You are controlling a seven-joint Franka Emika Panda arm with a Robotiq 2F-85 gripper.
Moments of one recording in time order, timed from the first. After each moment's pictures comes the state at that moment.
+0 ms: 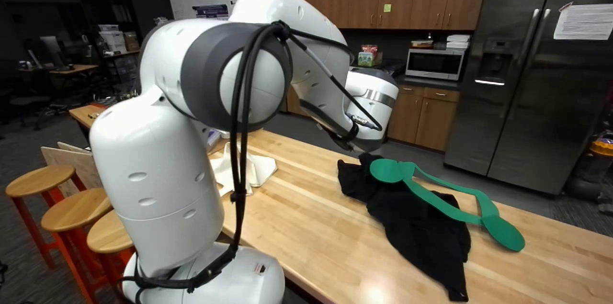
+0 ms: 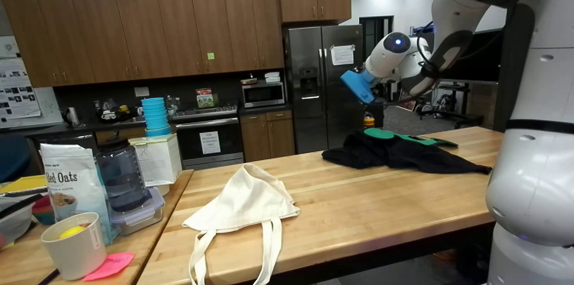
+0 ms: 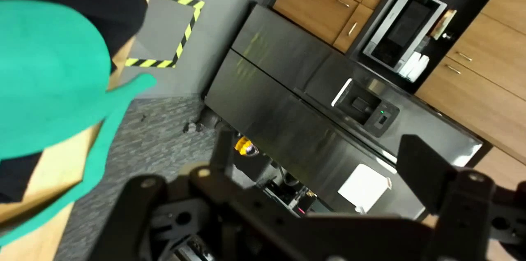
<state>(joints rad) 0.36 -0.07 -0.62 -2.14 -1.63 3.24 2.60</state>
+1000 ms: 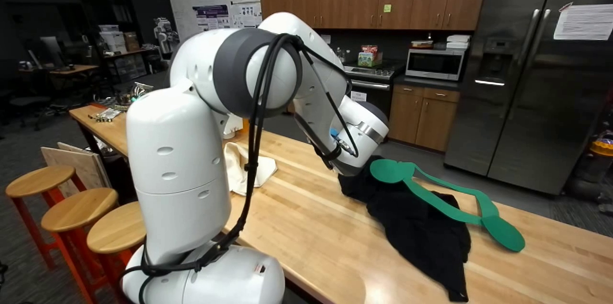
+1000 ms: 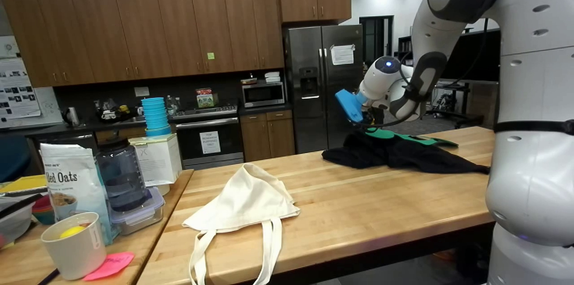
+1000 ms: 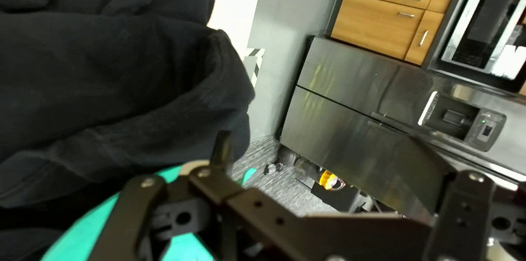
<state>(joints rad) 0.36 0.09 -0.61 -2.22 -1.33 3.30 2.60</state>
